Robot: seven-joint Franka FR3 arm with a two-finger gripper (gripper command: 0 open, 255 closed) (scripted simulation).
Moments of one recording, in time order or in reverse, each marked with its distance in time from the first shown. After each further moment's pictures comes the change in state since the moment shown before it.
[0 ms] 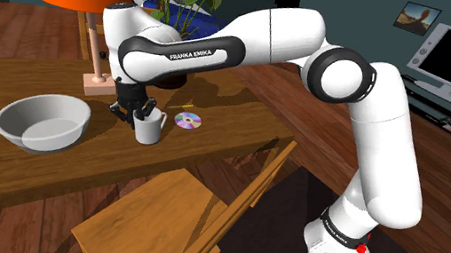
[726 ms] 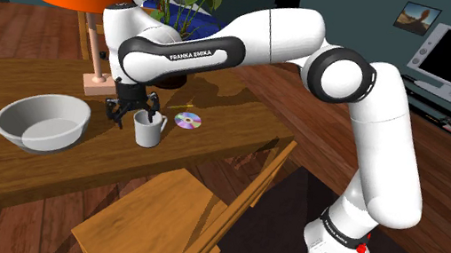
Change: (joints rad) arm 0.000 0.000 0.000 -0.002 0.000 0.003 0.000
